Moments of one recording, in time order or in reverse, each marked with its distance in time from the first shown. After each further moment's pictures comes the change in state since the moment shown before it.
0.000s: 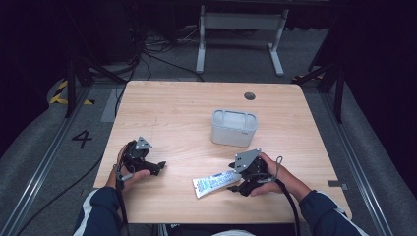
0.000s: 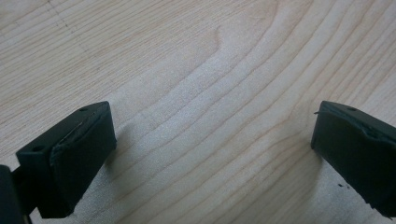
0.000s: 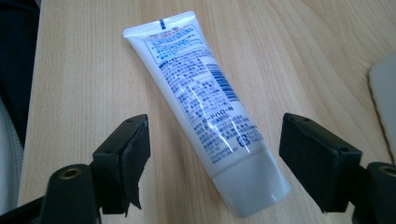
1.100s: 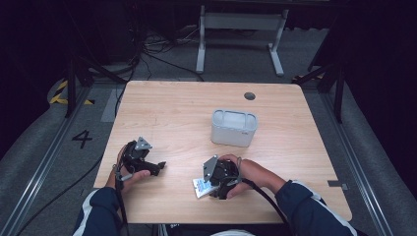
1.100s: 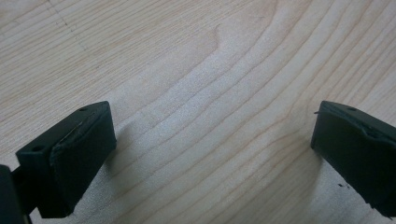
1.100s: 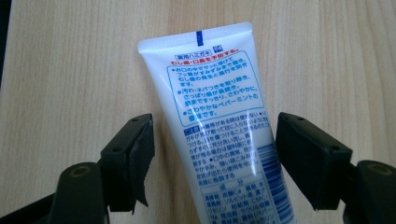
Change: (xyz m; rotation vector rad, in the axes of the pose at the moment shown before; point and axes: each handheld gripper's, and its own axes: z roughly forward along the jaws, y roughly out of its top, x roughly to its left) left arm -0.001 -0.001 -0.001 0.005 -0.007 -0.015; right arm 0.009 0.054 0.061 0.248 0.086 -0.179
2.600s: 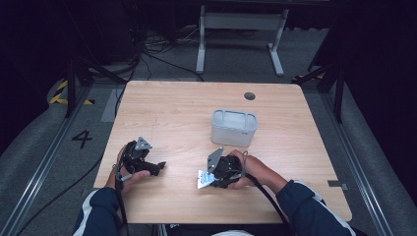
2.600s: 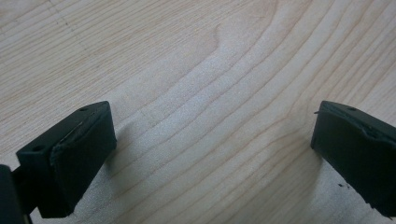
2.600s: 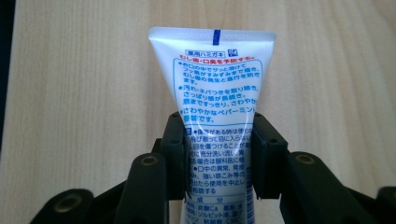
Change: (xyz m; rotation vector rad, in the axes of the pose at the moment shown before) left arm 0.000 0.000 0.000 0.000 0.001 -0.002; right arm -0.013 -0.011 -0.015 -0.070 -0.013 0.090
